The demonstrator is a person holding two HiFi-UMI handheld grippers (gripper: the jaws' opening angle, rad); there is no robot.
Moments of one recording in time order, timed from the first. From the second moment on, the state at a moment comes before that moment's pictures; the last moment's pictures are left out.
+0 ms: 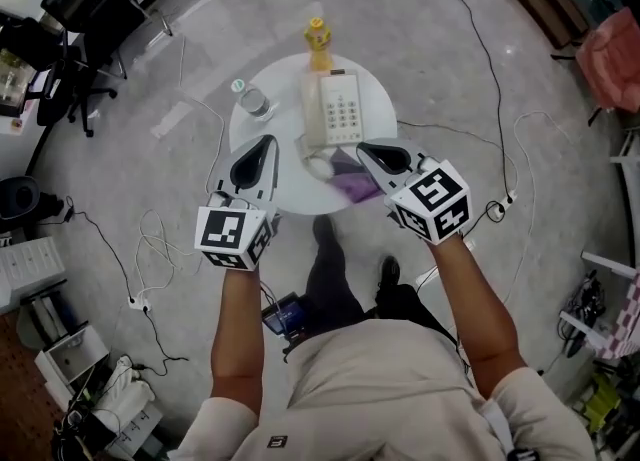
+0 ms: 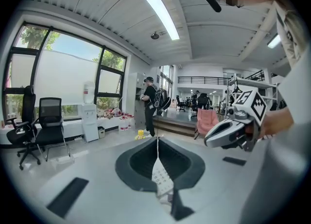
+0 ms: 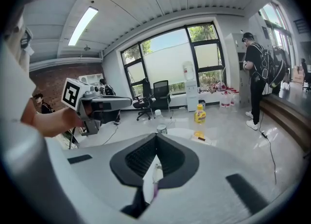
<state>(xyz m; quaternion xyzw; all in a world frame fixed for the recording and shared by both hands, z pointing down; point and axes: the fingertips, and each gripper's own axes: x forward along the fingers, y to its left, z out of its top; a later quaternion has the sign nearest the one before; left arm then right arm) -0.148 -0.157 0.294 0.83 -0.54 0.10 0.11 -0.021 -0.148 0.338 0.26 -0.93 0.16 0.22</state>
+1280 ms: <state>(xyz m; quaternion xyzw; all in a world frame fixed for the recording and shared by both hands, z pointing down) -0.135 -0.230 0.491 0.81 -0.52 0.16 0.21 -0.031 -0.150 0.548 0.24 -0.88 0.26 0.32</state>
